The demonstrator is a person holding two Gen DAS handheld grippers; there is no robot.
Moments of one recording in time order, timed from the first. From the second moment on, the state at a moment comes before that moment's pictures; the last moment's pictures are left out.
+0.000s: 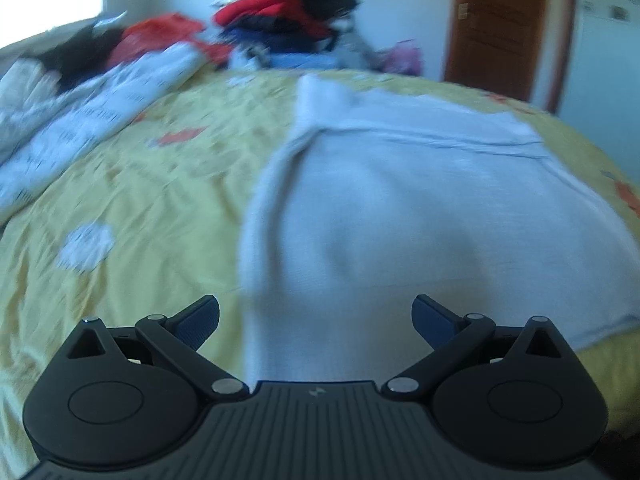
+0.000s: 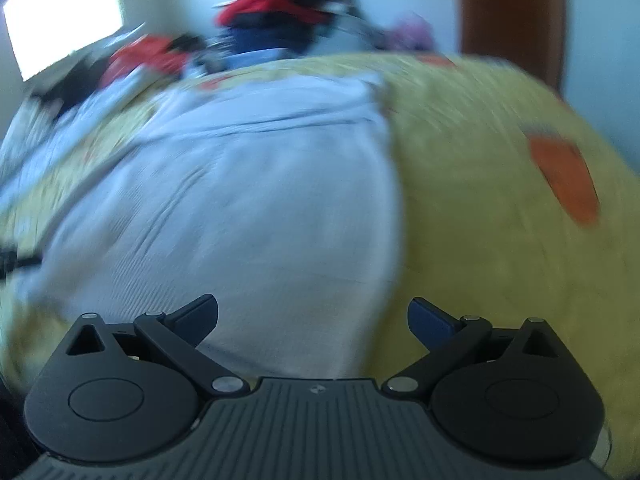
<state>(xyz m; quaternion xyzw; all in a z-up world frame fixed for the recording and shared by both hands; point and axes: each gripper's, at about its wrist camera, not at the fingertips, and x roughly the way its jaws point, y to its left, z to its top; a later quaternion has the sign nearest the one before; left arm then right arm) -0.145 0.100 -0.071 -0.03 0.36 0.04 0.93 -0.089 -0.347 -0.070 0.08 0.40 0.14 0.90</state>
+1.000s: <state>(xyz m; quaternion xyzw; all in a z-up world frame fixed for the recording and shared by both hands) -0.100 0.182 -0.080 -0.30 0.46 -0.08 0.84 -0.033 -0.381 -0.100 0.30 0.49 0.26 0.78</state>
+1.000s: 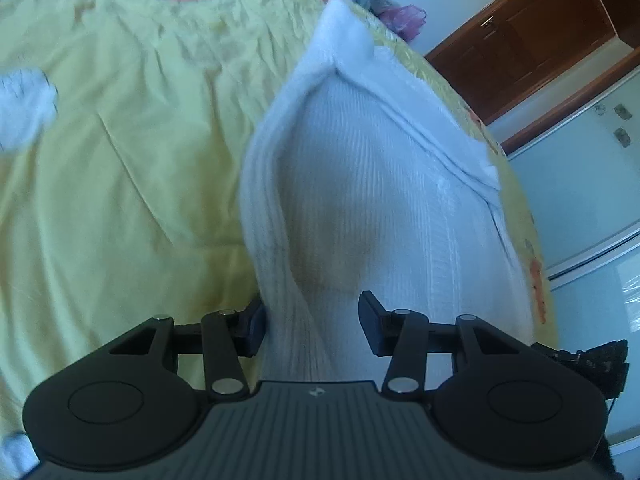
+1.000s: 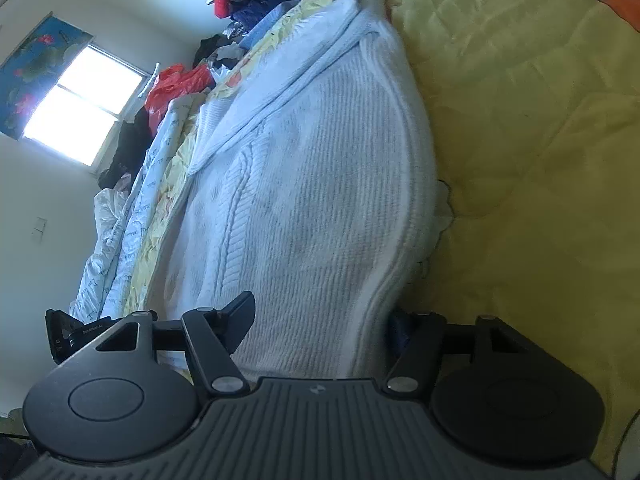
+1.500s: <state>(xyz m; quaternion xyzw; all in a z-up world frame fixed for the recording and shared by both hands) -0.100 0.182 -0.088 -0.28 0.47 -0.09 0.83 -0.028 -0.390 -0.111 0.30 0.49 0.26 0.77</state>
